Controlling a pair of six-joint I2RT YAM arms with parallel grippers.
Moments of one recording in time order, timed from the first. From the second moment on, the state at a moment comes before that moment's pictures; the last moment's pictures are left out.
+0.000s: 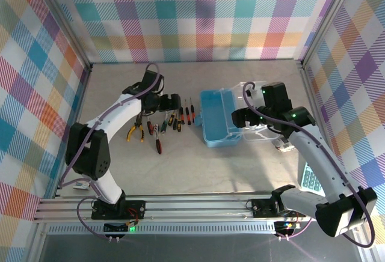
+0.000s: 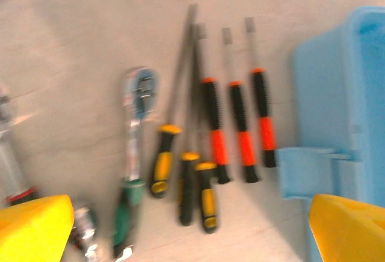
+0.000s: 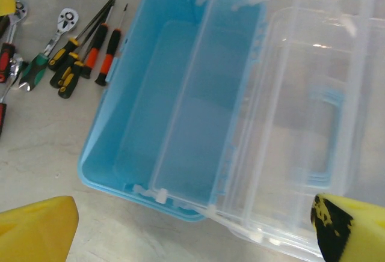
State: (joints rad) left arm -0.35 1.68 1.30 -0.64 0.08 -0.44; right arm 0.37 1.14 1.14 -0.84 -0.12 0.05
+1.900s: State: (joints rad) left arm -0.19 1.94 1.36 -0.63 -0.05 -0.43; right arm 0.47 1.27 1.13 -0.78 -0.19 0.08
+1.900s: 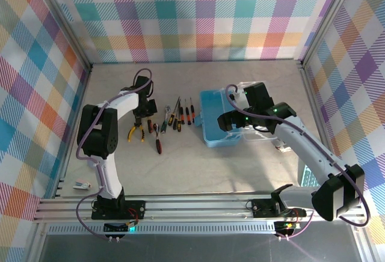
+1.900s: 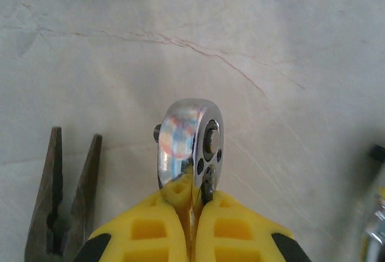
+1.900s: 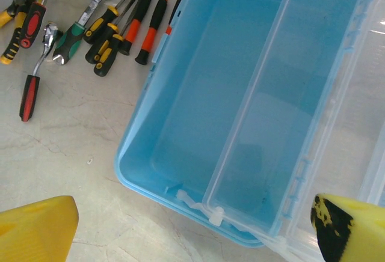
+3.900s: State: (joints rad) left arm -0.39 1.49 1.17 -0.21 0.58 -0.74; right arm 0.72 1.67 1.38 -0.43 -0.36 0.41
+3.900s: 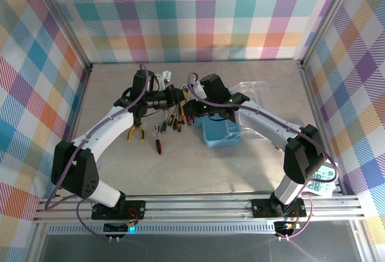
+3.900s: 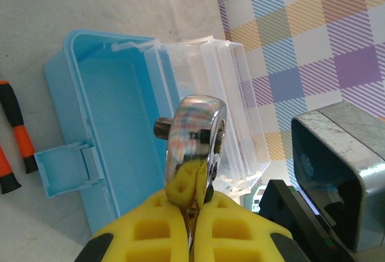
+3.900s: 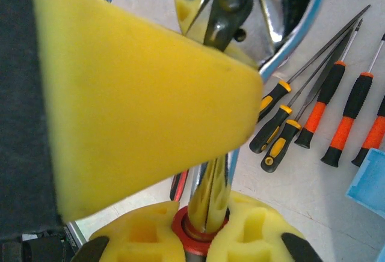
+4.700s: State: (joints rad) left arm -0.21 1.40 1.06 -0.76 -0.08 -0.47; right arm 0.61 1.83 1.35 -0.67 0.01 0.31
